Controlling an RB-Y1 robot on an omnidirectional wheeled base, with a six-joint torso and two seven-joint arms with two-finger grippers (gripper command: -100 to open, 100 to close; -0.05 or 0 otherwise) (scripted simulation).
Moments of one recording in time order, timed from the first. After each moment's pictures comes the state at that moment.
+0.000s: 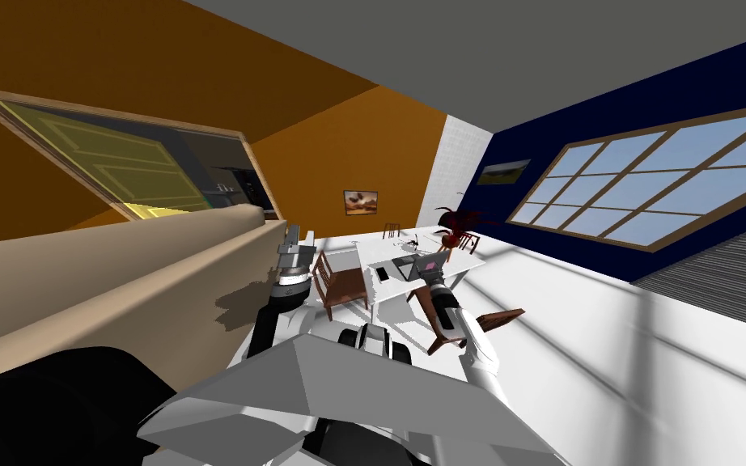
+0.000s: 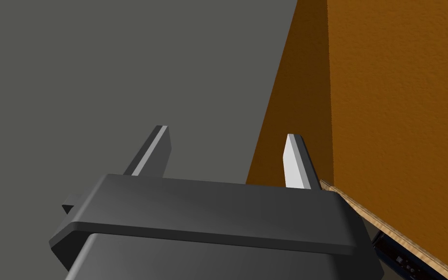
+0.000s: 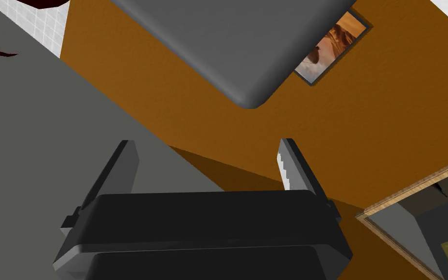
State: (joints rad) left arm 0.51 0.00 0.01 -2.39 0.08 -0.55 -0.12; right arm 0.06 -0.17 -0.06 -1.65 1.06 -0.16 0.89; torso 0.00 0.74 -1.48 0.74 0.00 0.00
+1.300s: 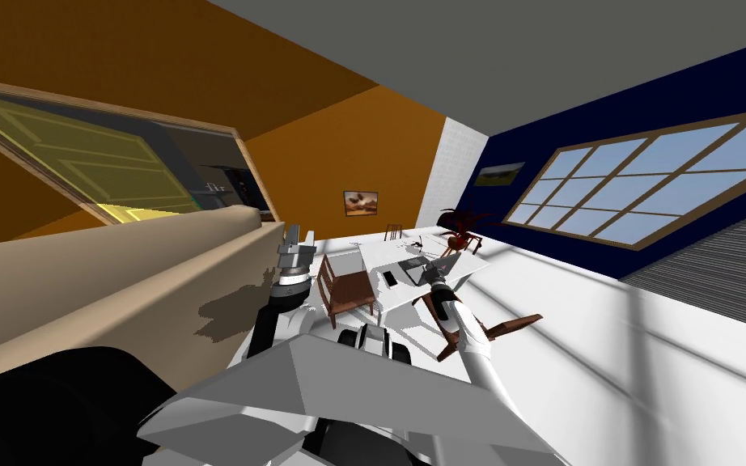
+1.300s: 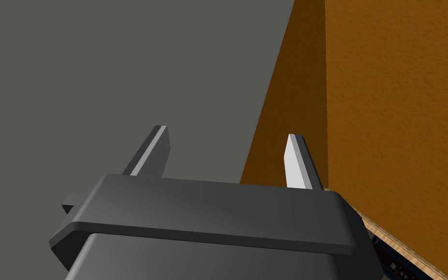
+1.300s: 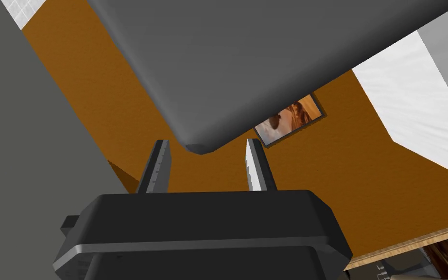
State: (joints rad) left arm 0.51 0.00 0.01 -2.38 0.08 -0.55 -0.12; right arm -0.04 -0.21 -0.07 -1.50 1.23 -0.05 1.06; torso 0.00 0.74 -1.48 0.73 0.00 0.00
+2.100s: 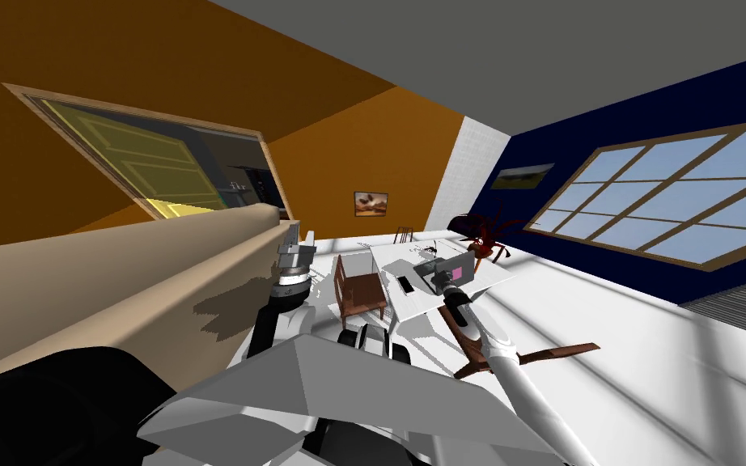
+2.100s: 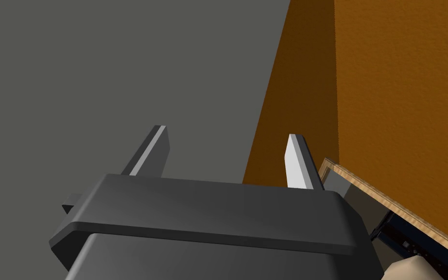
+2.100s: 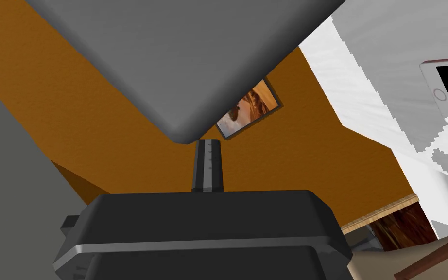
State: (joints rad) left arm 0.51 0.00 0.01 -2.39 0.08 -0.55 -0.12; right arm -0.06 -0.45 0.00 -1.37 1.14 -0.09 0.96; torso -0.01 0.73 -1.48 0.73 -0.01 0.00
